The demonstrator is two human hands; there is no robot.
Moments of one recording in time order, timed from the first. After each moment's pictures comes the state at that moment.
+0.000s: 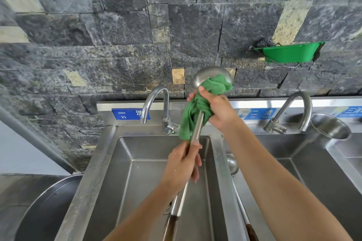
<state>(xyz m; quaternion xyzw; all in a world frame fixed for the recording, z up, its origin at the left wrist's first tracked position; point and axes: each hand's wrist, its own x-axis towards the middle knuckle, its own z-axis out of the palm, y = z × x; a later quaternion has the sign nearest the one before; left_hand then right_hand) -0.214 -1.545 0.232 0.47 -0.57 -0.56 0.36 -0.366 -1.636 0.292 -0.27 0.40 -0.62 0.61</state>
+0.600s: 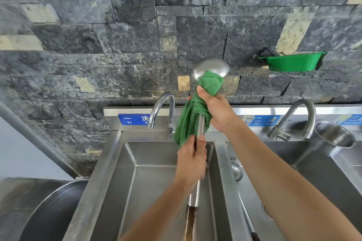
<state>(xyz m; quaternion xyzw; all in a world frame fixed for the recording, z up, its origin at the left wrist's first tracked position) -0.230 -1.555 0.244 0.49 -0.54 -0.54 0.42 -0.342 -1.634 0.322 -0.31 0.49 -0.59 0.57</state>
